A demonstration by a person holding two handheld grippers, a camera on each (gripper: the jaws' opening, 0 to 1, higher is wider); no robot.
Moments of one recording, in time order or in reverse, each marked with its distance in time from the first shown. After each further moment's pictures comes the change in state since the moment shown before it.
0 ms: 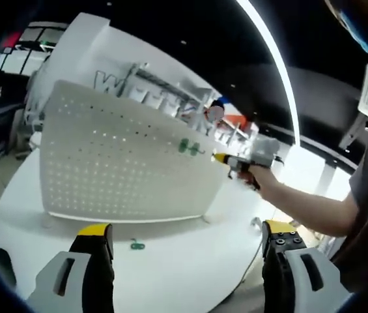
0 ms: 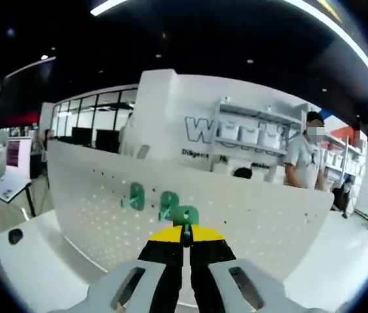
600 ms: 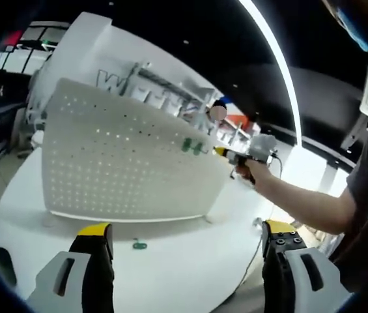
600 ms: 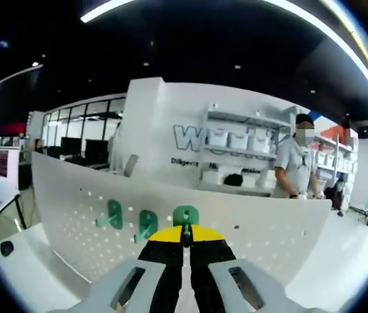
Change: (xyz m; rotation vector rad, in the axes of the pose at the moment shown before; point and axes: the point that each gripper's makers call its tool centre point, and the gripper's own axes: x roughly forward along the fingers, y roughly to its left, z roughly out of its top) left arm 0.001 0.005 0.000 -0.006 -0.002 0.011; right arm 0.025 -0.019 0.011 0.028 -0.058 -0.063
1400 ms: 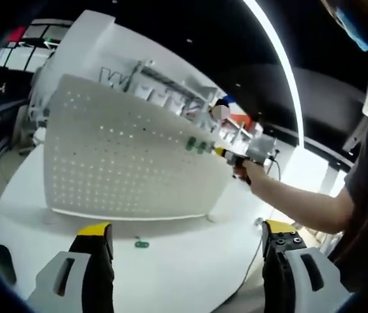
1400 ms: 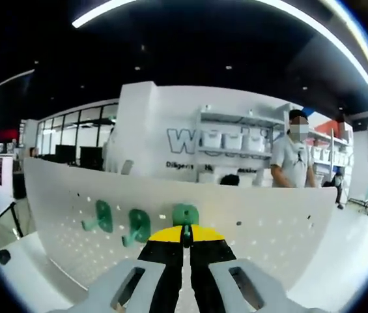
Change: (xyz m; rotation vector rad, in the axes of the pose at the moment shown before) left arm 0.002 0.009 -0.001 -0.020 0.007 0.017; right arm 0.018 -0.013 -0.015 0.050 -0.021 -0.035
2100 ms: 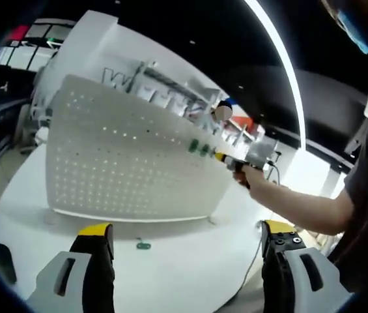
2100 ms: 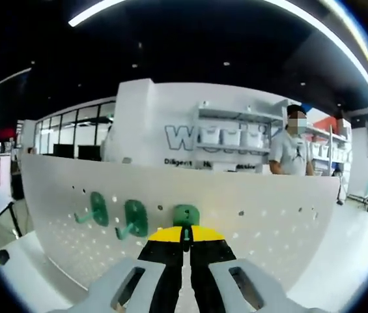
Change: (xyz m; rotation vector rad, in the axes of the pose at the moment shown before) left arm 0.000 0.002 0.002 -0.009 -0.007 0.008; right arm -0.002 0.009 -0.008 -0.007 0.024 -0.005
